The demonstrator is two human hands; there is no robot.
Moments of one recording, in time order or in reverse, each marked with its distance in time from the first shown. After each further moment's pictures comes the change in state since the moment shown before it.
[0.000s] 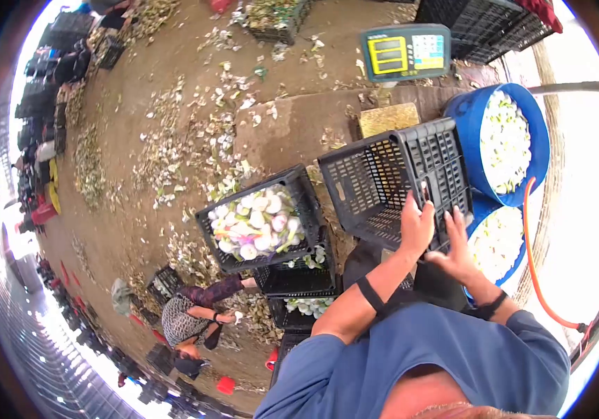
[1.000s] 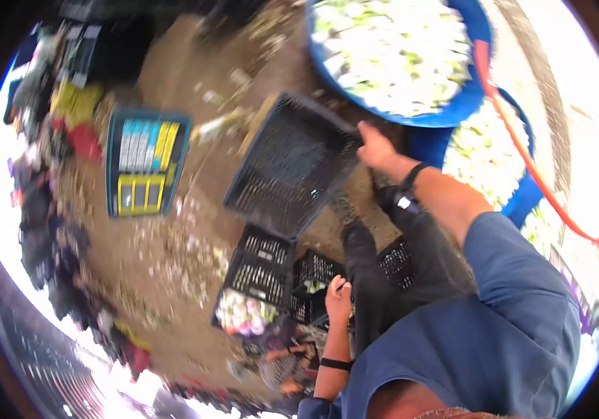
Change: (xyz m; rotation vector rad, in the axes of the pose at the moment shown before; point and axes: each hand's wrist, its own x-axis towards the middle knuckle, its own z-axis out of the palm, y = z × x) left_hand -0.078 -0.206 -0.040 0.752 -0.165 -0.694; right_hand 0.201 0.386 0.090 0.389 0.193 0.551
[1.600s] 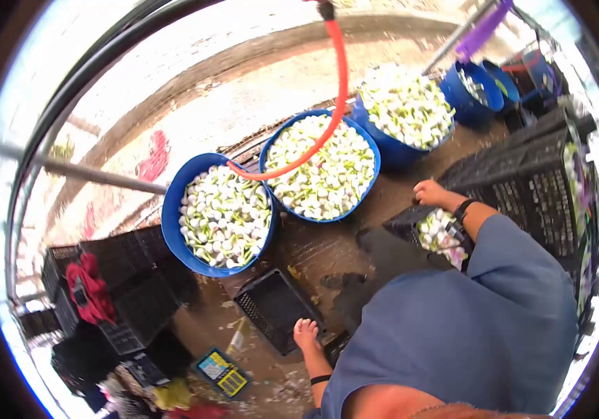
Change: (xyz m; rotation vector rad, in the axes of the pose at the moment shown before) left_hand -0.010 0.215 -0.004 0.357 -0.430 0.176; right_hand -0.625 0.211 -0.129 0.858 0.728 0.670
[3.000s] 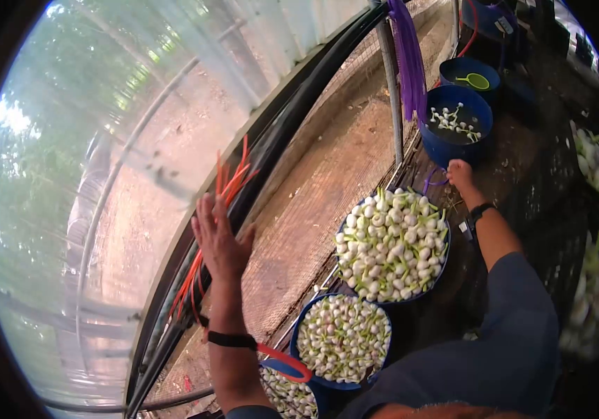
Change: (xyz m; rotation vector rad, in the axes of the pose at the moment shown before) left_hand -0.302 0.446 0.981 1.326 -0.080 2.450; right_hand 0.271 0.243 -0.575 1.075 1.158 -0.097
